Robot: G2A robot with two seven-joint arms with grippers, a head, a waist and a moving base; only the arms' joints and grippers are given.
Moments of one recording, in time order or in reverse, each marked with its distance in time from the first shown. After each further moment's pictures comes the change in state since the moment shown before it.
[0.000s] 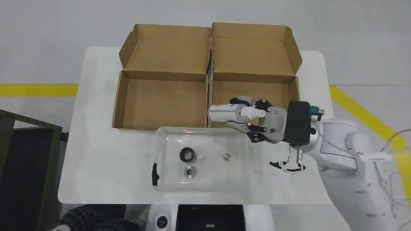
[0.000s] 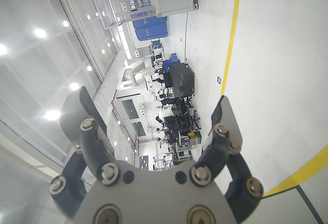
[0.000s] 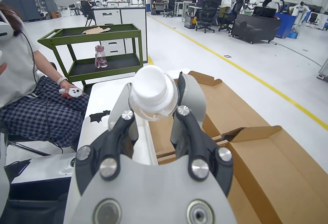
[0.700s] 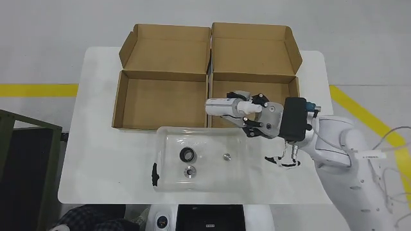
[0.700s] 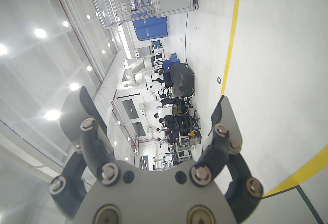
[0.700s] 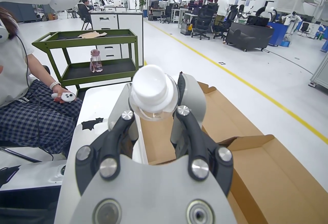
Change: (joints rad) left arm 0.000 0.000 0.000 0.000 0.000 0.000 0.000; right arm 0.043 -0.004 -0.050 0.031 -0.074 0.038 -0.059
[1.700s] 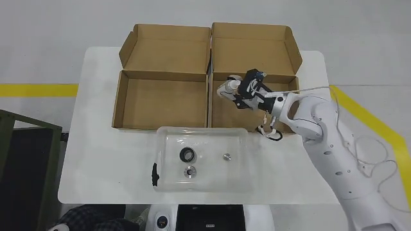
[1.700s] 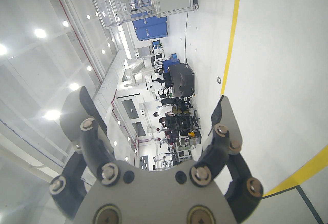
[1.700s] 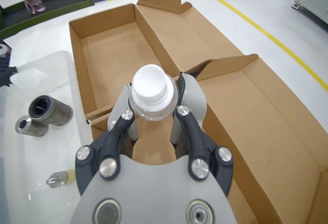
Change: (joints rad) left arm 0.000 0.000 0.000 0.000 0.000 0.000 0.000; right arm 0.255 -0.025 -0.174 0.359 -0.162 0.174 0.228
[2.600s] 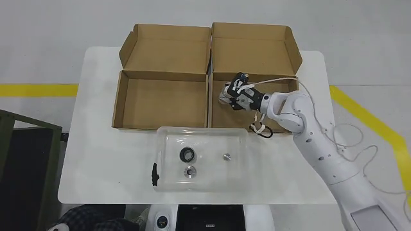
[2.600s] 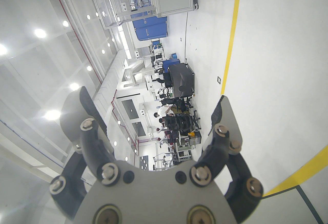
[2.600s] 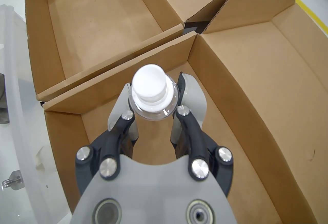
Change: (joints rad) left arm 0.000 0.000 0.000 0.000 0.000 0.000 0.000; right arm 0.112 -0.039 -0.149 0.251 -0.032 0.036 0.020
